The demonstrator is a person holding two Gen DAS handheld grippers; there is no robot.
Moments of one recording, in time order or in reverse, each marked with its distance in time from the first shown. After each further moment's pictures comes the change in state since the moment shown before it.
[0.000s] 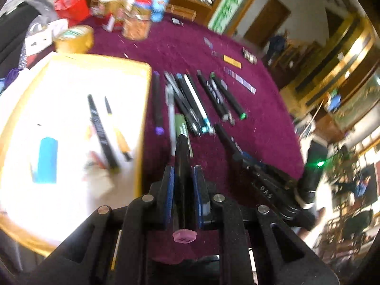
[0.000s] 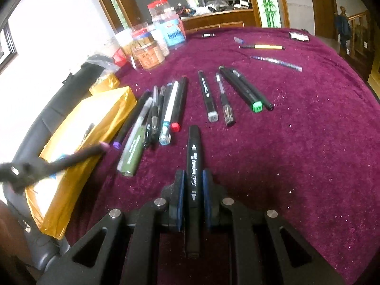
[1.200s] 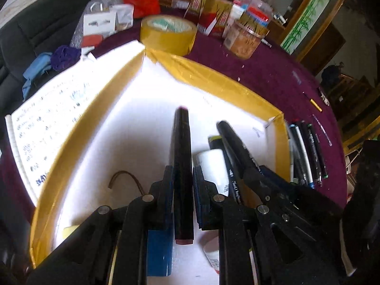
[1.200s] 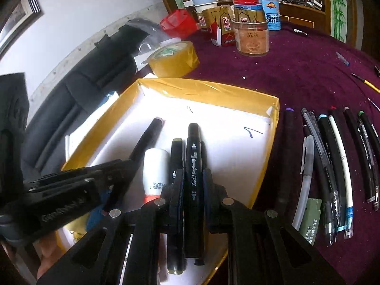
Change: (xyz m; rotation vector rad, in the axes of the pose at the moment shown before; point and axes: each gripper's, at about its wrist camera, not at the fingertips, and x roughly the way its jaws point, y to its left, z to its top) left arm 0.047 0.144 0.056 -0.217 -0.008 0.261; right arm 0.121 0.188 0.061 -0.200 0.177 0.136
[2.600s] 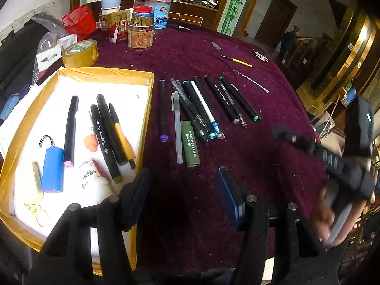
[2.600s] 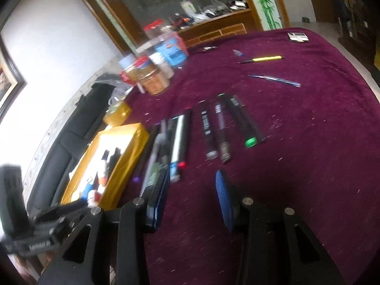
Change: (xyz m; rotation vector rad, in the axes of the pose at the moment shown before) left arm -0.065 -0.148 -0.097 0.291 -0.053 -0.114; right arm -0.171 -0.193 -0.072 0.304 -0.192 -0.004
